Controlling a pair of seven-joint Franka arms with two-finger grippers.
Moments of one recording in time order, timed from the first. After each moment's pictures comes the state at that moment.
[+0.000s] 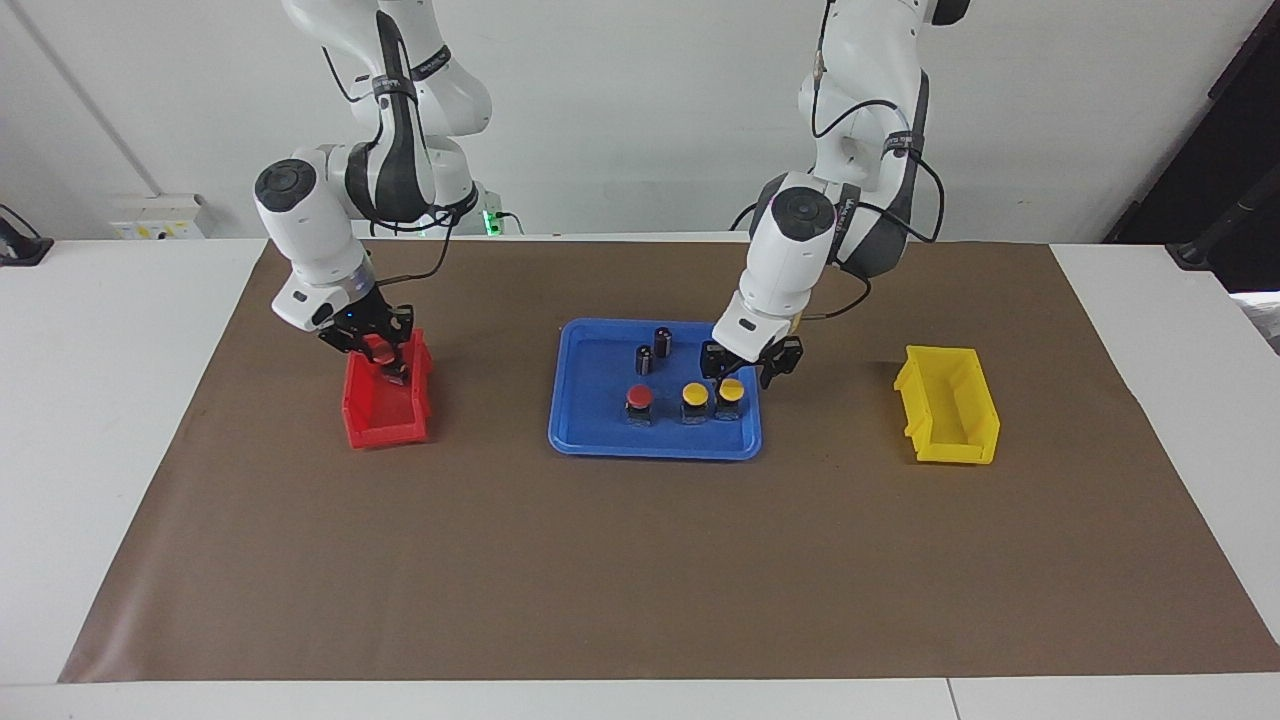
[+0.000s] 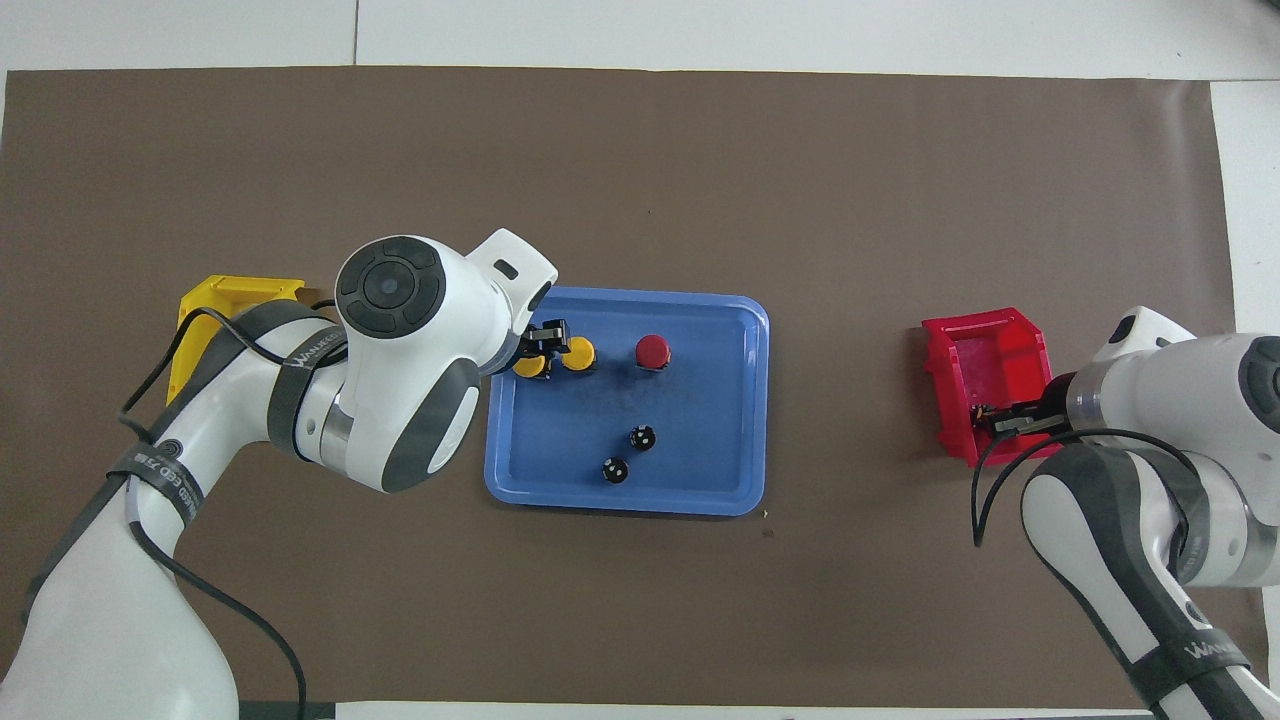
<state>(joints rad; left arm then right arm) -0.68 0.23 0.11 -1.95 -0.09 2.22 -0.52 -0.06 -0.14 0.02 -2.44 0.01 2.29 -0.25</state>
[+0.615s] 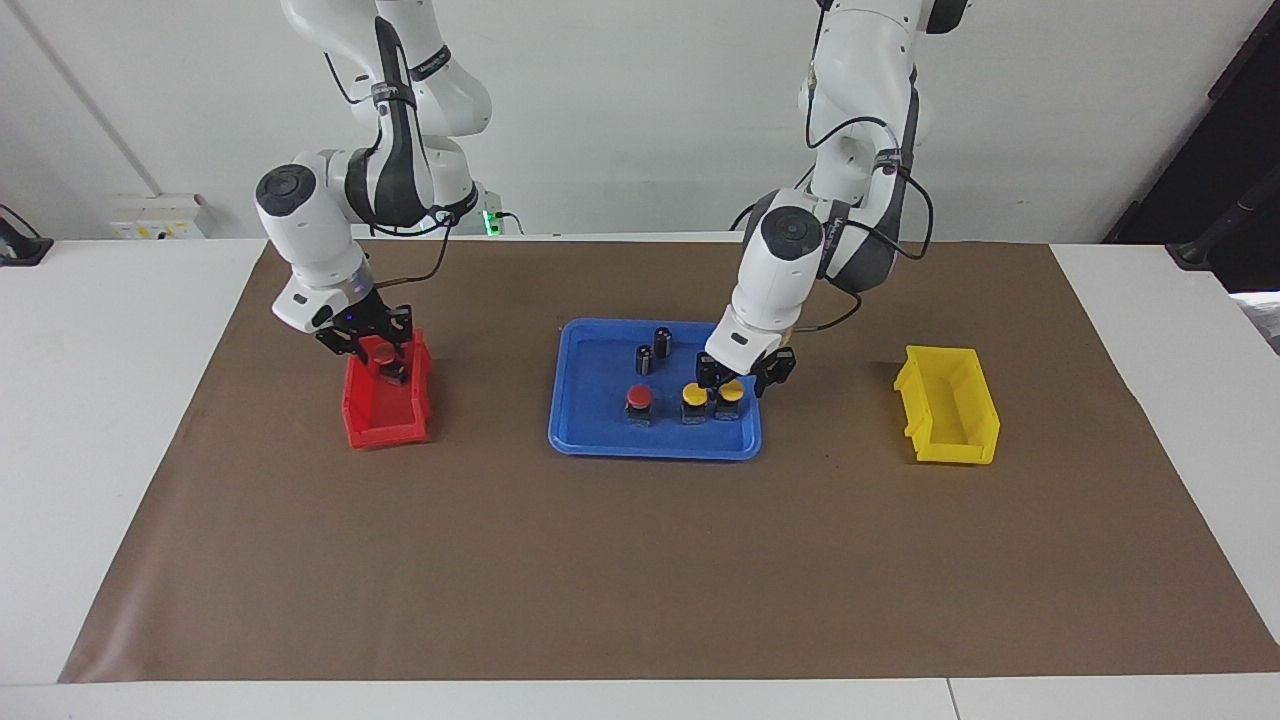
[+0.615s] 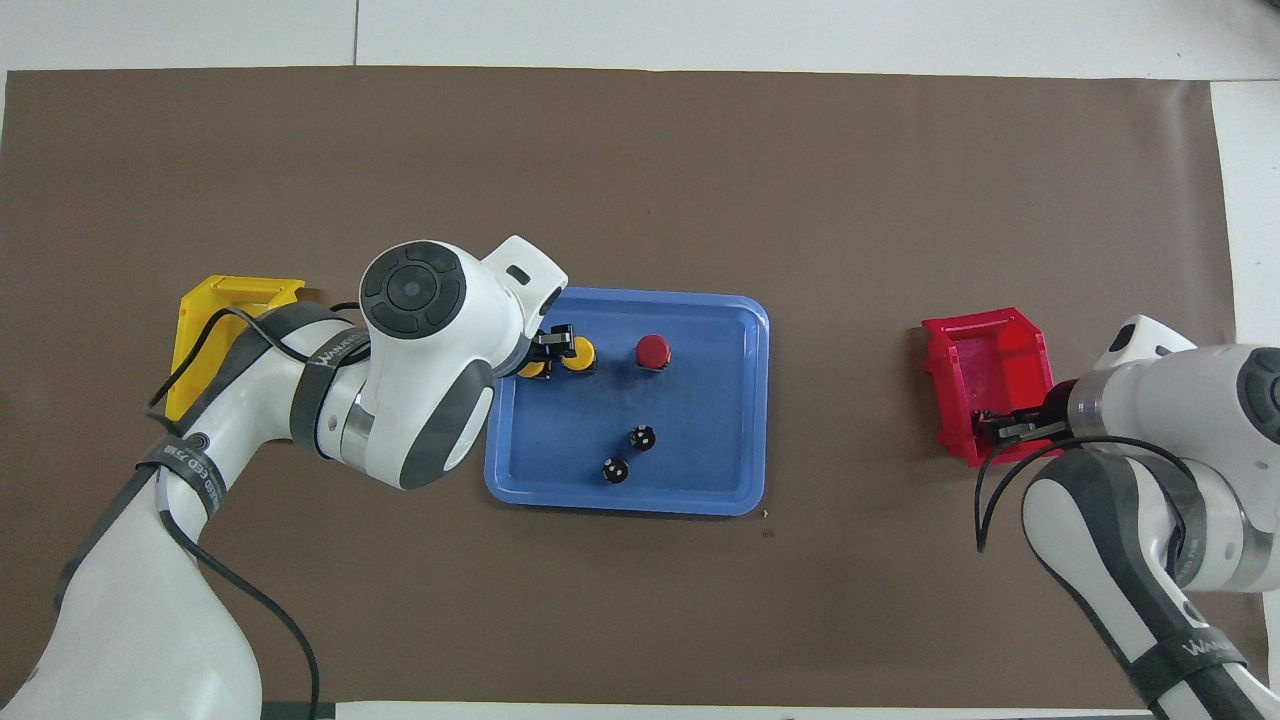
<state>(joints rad) -0.70 0.25 0.11 -1.95 -0.09 2.23 -0.52 -0.07 -0.13 0.01 -2.44 0.01 2.30 -0.27</state>
